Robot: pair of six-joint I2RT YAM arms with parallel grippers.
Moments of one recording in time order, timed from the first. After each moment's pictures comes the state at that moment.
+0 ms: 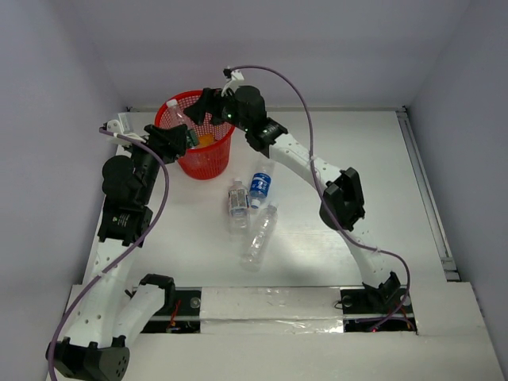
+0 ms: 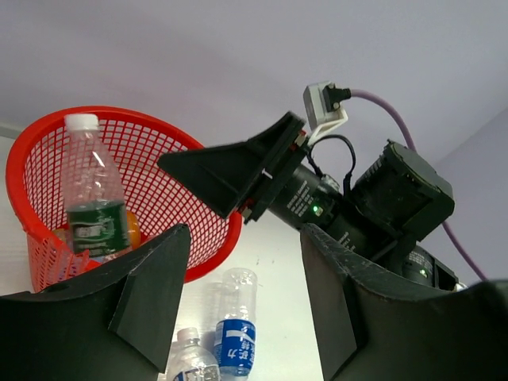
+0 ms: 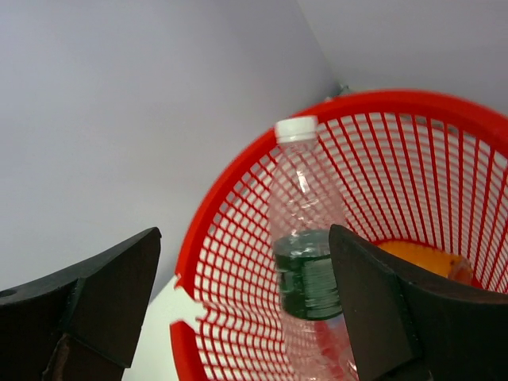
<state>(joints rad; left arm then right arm) -0.18 0.80 0.93 0.01 0.01 -0.57 0.75 2.38 2.36 0.06 -0.19 0.56</state>
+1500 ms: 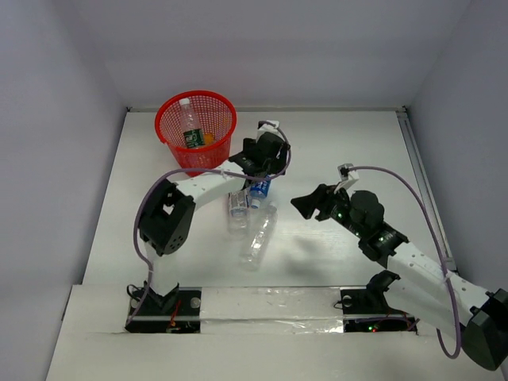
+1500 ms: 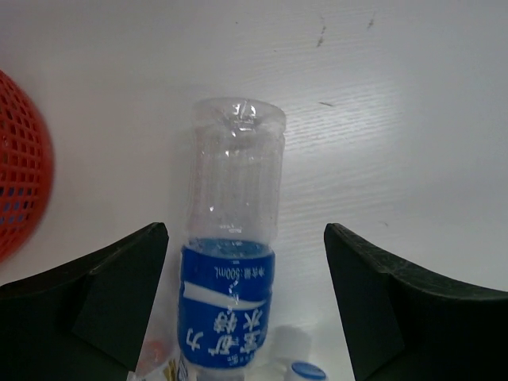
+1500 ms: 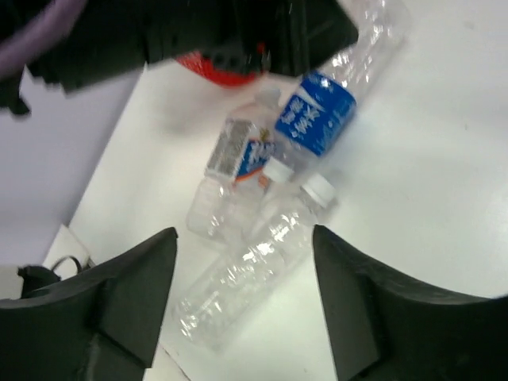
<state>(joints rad) -0.75 1.86 1.40 -0.23 -0.40 -0.41 0.62 0.83 0.47 0.19 -0.09 0.63</state>
